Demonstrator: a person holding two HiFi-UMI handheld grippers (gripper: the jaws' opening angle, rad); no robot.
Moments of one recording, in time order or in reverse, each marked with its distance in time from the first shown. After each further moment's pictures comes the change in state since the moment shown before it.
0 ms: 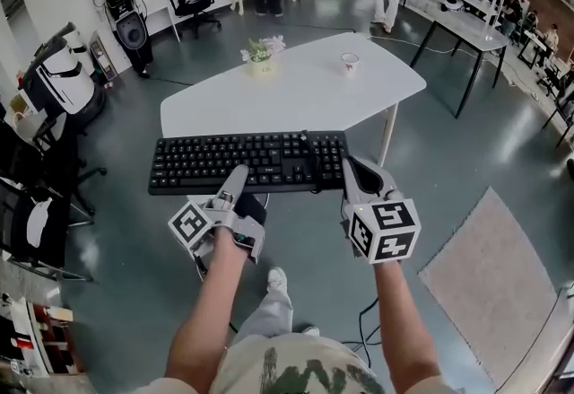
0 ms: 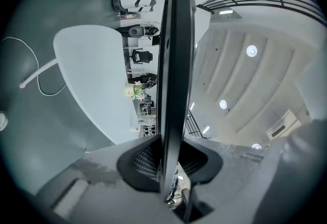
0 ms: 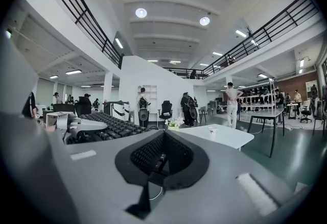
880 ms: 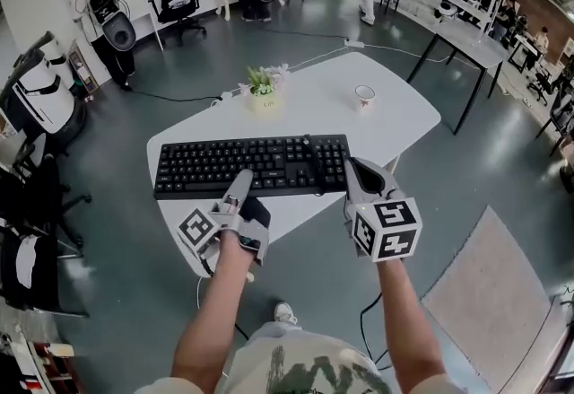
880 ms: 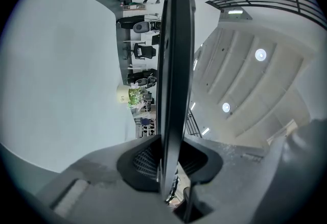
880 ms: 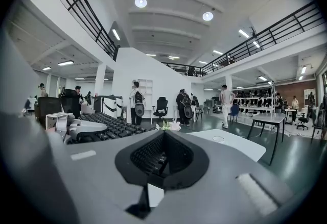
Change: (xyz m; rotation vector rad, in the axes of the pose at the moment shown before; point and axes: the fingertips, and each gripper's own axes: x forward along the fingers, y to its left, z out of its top) left arm 0.174 0.044 0.117 -0.060 0.037 -0.002; right arm 0.200 -0.046 0.044 -0.038 0.057 -0.054
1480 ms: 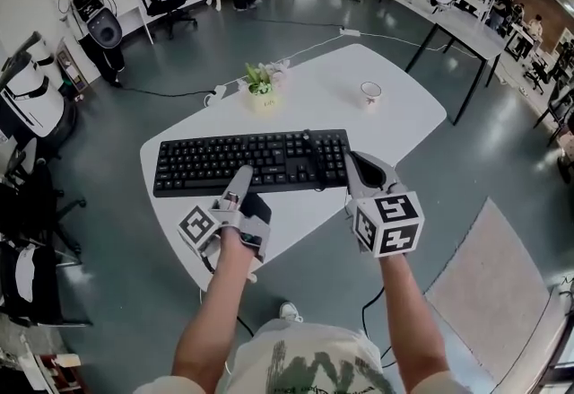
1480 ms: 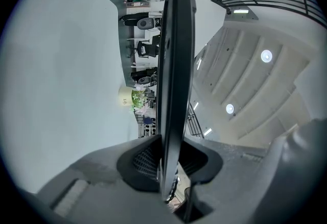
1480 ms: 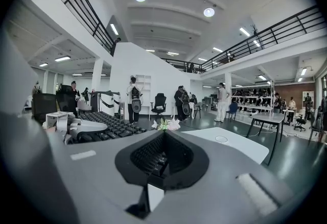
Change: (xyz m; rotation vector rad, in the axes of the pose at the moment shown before) left arm 0.033 0.027 0.038 -0.032 0.020 0.020; right arm 0.053 0.003 -0.003 -0.015 0.041 -0.028
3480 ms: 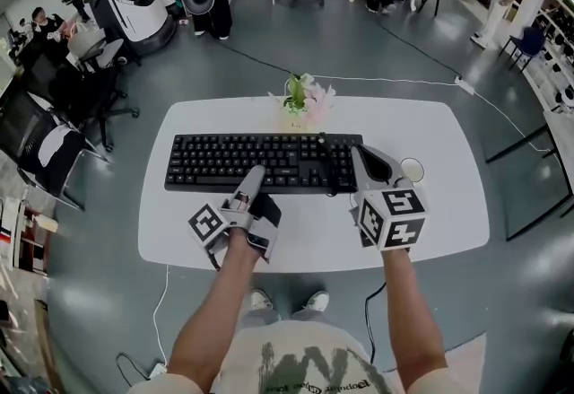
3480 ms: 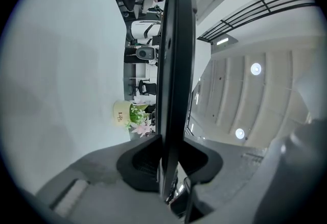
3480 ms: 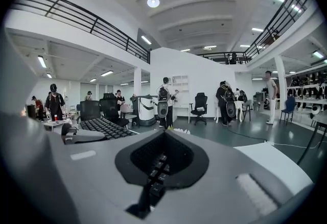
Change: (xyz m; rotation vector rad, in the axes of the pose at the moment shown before) left arm 0.134 0.035 -0.014 0.077 -0.521 0.034; right arm 0.213 -0.118 0.032 -0.048 0.000 0.577
